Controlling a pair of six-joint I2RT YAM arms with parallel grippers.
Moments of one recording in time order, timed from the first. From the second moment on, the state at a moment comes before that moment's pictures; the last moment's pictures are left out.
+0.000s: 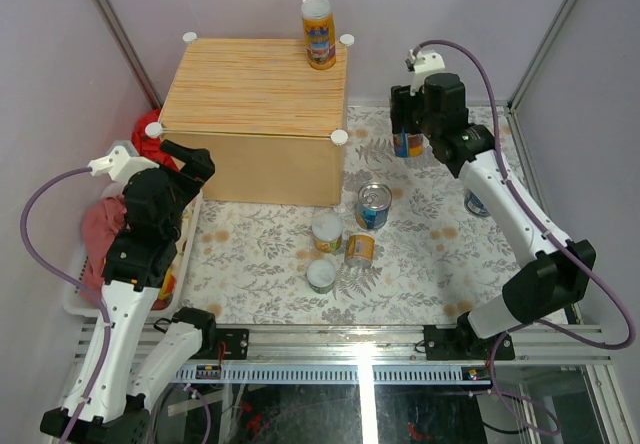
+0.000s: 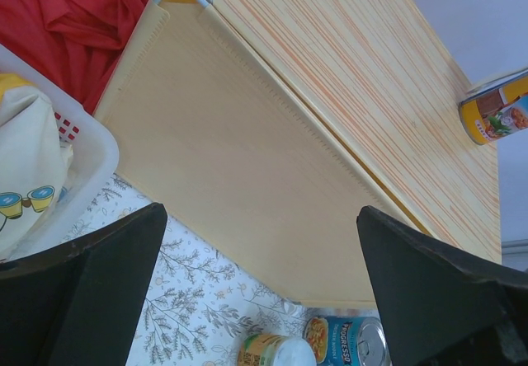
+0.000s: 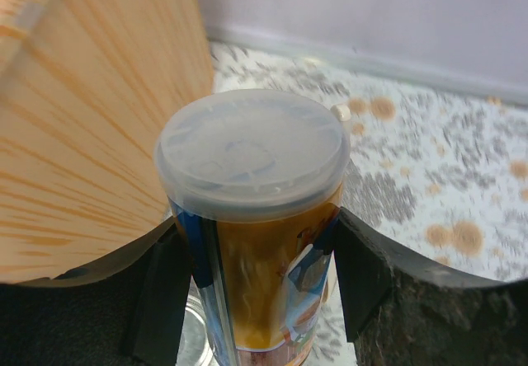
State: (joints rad) left arm -0.19 0.74 1.01 -0.51 -0.40 -0.81; right arm 0.36 1.51 1.50 -0.40 0.15 0.03
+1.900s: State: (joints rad) left arm -0.19 0.79 1.02 -0.46 -0.33 -0.83; right arm 0.64 1.80 1.82 0.20 0.04 -0.03
